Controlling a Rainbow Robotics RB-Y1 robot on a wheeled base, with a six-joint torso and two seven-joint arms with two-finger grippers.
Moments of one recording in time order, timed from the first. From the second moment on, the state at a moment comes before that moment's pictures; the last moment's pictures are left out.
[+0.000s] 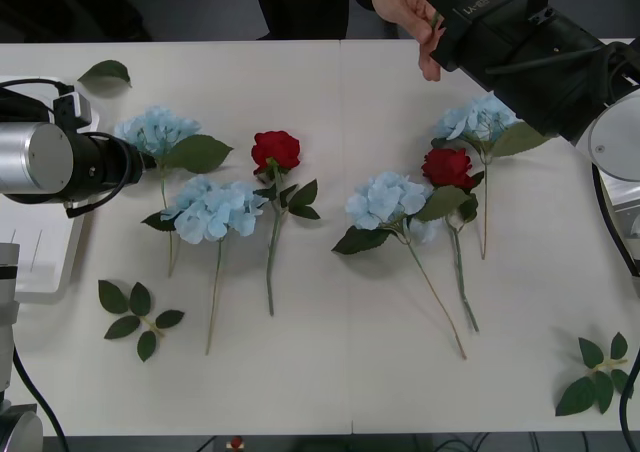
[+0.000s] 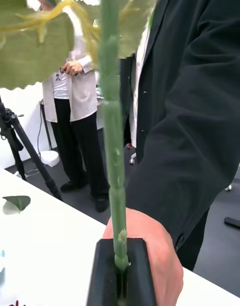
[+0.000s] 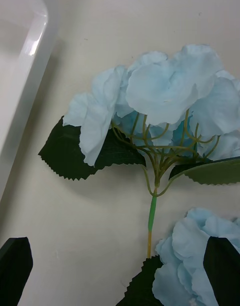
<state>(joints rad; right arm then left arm) -0.41 -0.48 0.07 -1.82 -1.31 0.44 2.34 -0.38 0.34 0.19 -1.73 0.32 1.39 -1.27</state>
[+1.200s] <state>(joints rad) -0.36 -0.59 -0.32 -1.82 -1.15 1.31 2.03 -0.38 0.34 0.19 -1.73 0.32 1.39 -1.27</state>
